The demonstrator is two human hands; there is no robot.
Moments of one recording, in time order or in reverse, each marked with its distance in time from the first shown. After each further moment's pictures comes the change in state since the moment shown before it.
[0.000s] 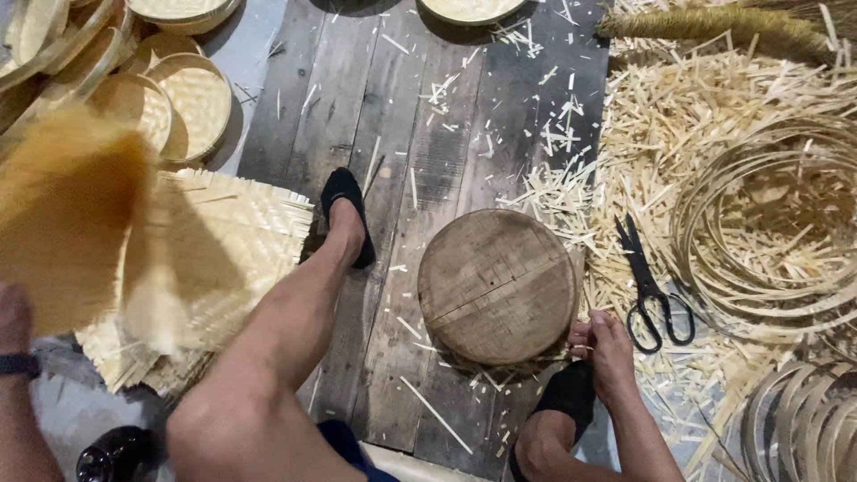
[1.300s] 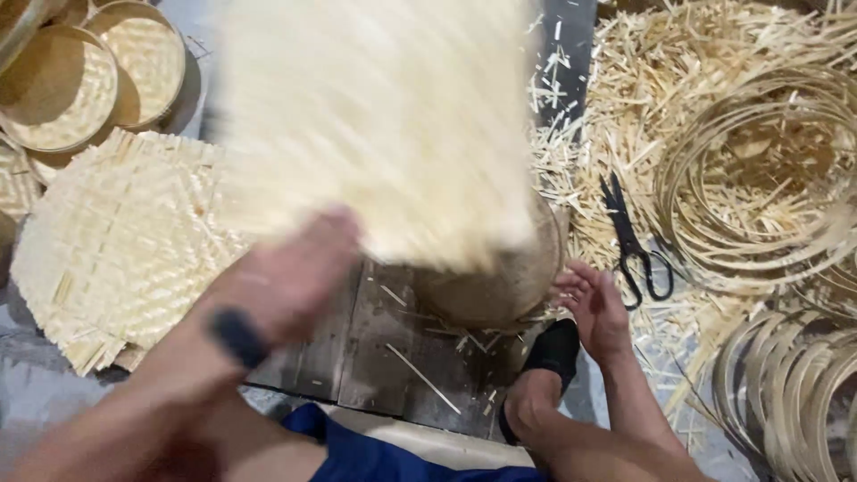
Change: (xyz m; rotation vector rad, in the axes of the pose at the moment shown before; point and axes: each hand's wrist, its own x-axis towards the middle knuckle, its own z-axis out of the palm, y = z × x) left_hand -0.085 0.448 0.035 0.100 -0.455 0.890; right_hand -0.053 -0.071 0.026 0.256 -0.190 -0.078
